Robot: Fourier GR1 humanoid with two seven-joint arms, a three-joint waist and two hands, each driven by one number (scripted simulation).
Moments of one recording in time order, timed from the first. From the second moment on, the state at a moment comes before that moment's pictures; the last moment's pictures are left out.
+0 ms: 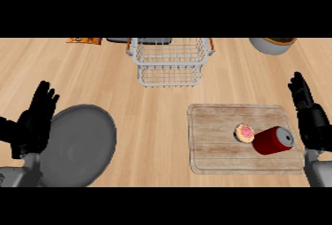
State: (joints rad) left arm -0.10 0.43 -0.08 -1.45 0.38 0.32 0.01; right arm -0.14 -0.41 0.03 -1.40 -0.09 -0.20 -0.19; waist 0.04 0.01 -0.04
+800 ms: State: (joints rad) left arm -0.19 0.35 -0.27 -1.47 0.38 0.16 0.14; right arm -0.04 -0.38 -0.09 -1.27 -0.23 0.11 -0.78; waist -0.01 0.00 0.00
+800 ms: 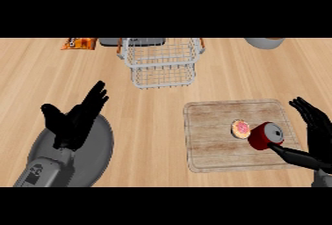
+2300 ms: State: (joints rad) left arm -0.21 0.29 -0.26 -1.43 0.32 0.13 0.16; right arm 0.26 -0.45 0.37 -2.16 0.84 -0.07 0.47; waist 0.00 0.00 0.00
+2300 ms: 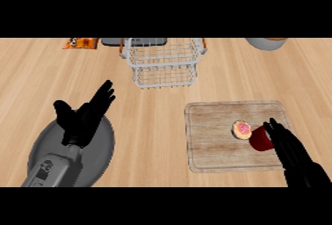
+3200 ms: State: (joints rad) left arm -0.17 0.22 -0.18 -1.49 0.24 0.06 0.21; right arm 0.21 -0.28 0.36 -1.91 1.01 -0.08 0.47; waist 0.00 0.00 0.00
